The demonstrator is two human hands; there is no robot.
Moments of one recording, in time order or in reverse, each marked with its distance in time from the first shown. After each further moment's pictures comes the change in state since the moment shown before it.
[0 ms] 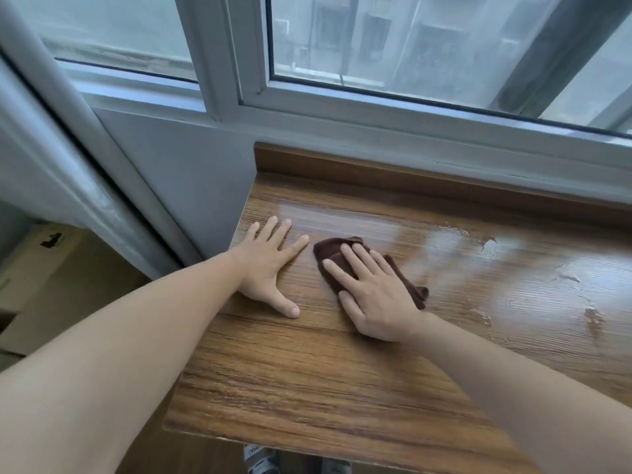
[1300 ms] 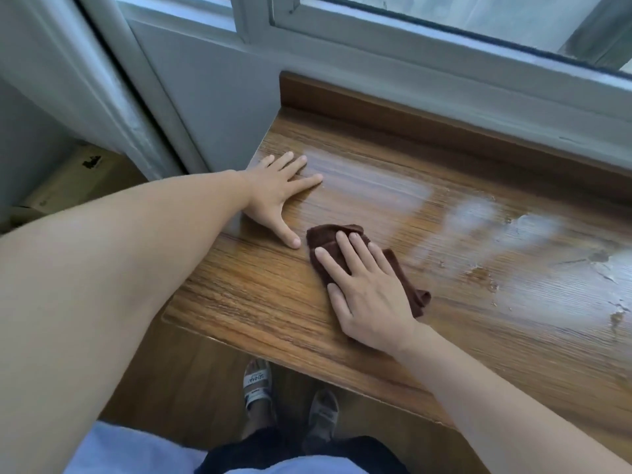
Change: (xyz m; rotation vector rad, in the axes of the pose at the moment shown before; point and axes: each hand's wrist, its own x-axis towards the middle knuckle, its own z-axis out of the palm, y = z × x) left_hand -0.003 0.002 -0.004 -0.023 -0.009 -0.074; right_hand -0.071 -0.053 0.011 0.026 -0.009 -0.051
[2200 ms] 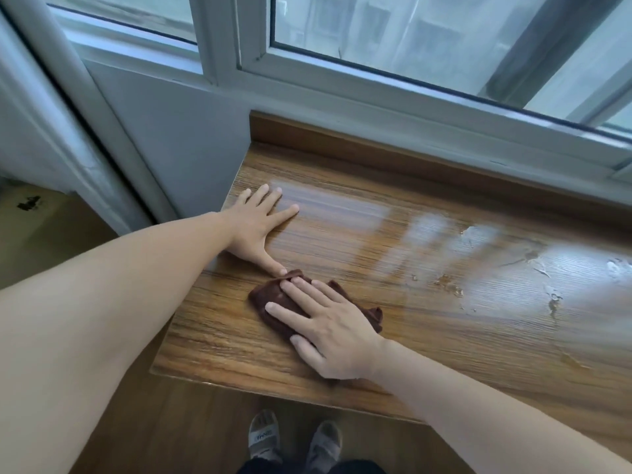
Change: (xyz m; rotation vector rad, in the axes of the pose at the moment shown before) left_hand 0.005 -0.007 0.014 0.020 0.091 0.064; right_hand 0.008 -0.033 -0.007 0.025 -0.112 -0.252
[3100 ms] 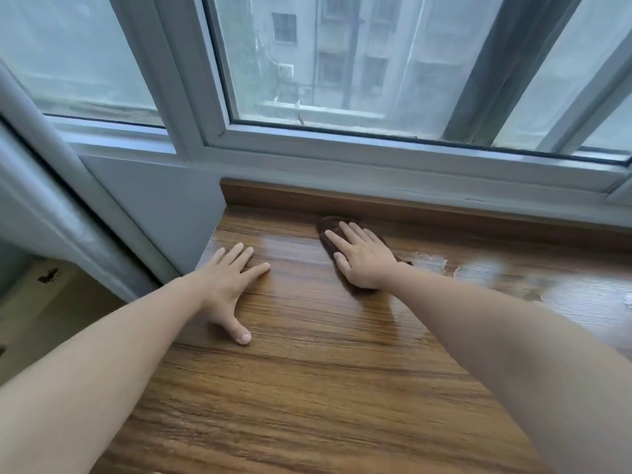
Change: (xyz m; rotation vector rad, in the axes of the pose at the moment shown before) left_hand 0.002 0.024 -0.035 0.058 -0.155 -0.117; right_hand 0.065 0.250 -0.036 -0.015 0.093 0.431
